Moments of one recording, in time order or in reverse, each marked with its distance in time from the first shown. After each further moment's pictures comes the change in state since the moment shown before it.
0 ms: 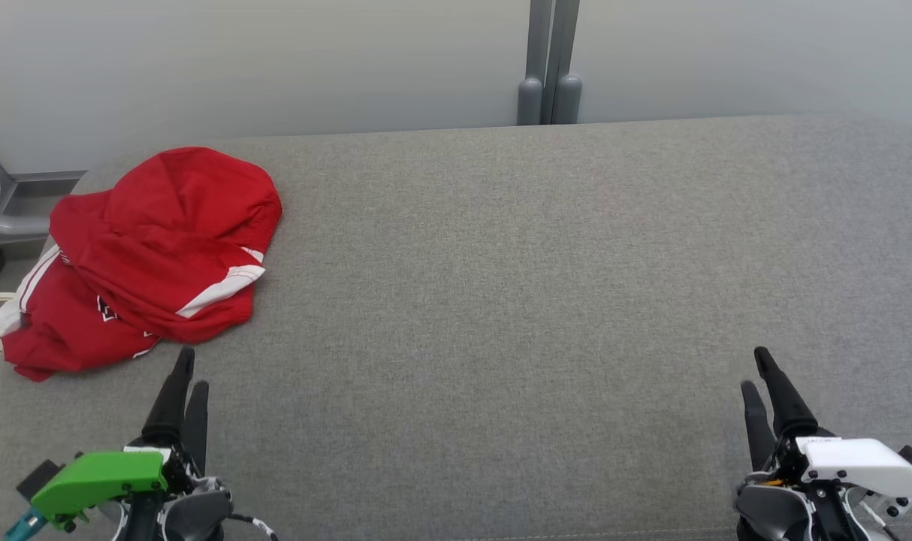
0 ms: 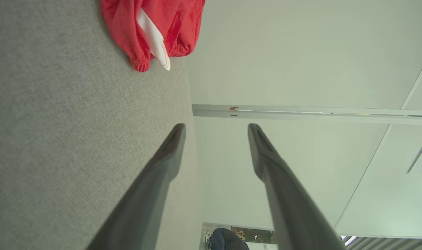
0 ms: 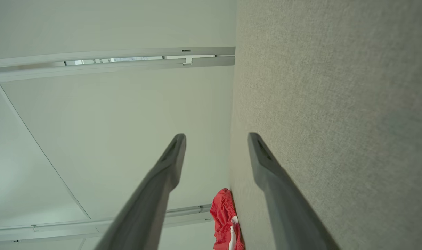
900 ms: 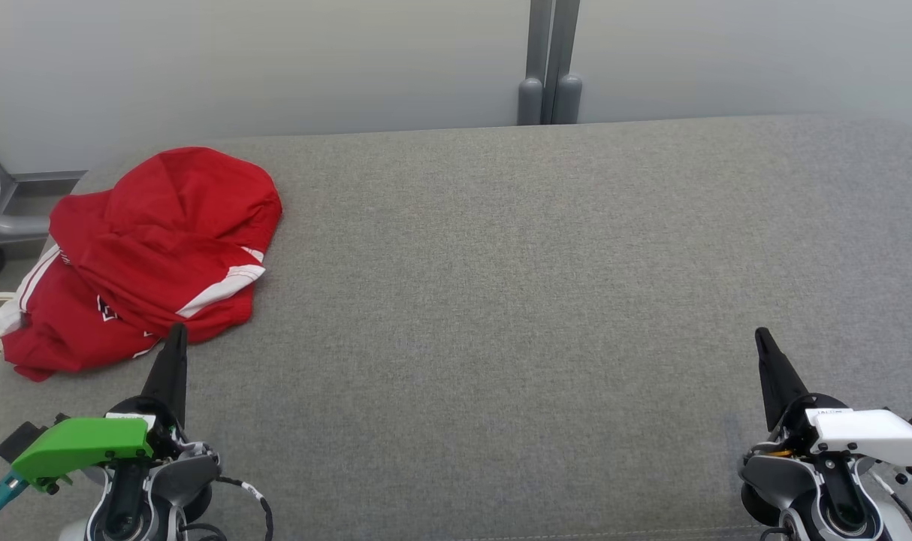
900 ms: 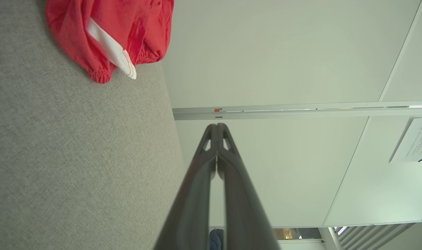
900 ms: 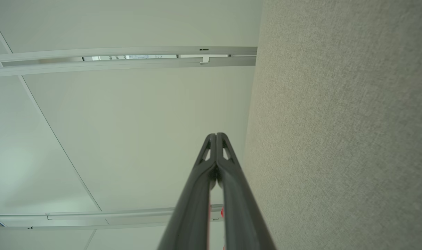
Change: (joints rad) left arm -0.036 0.009 0.002 -0.035 0.000 -0.003 0.000; right arm -0.027 -0.009 -0.002 -0.035 0.000 0.000 0.000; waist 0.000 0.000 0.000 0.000
